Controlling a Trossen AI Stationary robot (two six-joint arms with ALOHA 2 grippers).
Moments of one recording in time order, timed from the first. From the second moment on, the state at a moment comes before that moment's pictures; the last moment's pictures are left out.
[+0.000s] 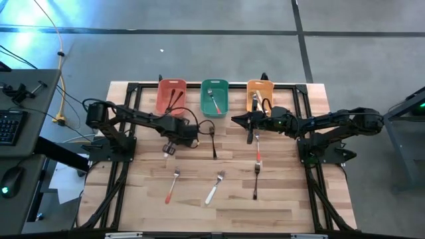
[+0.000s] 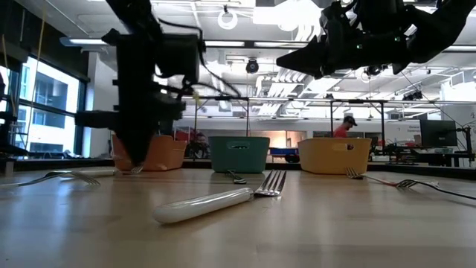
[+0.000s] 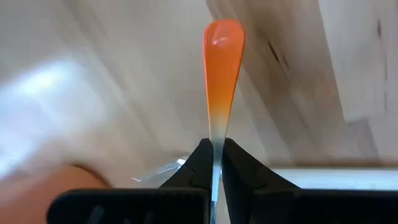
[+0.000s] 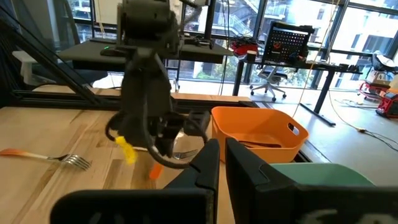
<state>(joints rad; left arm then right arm) 0.07 1.69 0.96 -0.81 -0.27 0.52 -0.19 1.29 0.45 0.81 -0.04 -0.14</state>
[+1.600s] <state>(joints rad) 0.36 1.94 1.40 -0.28 -0.15 1.37 -0.19 1.29 0.45 0.80 -0.04 -0.18</state>
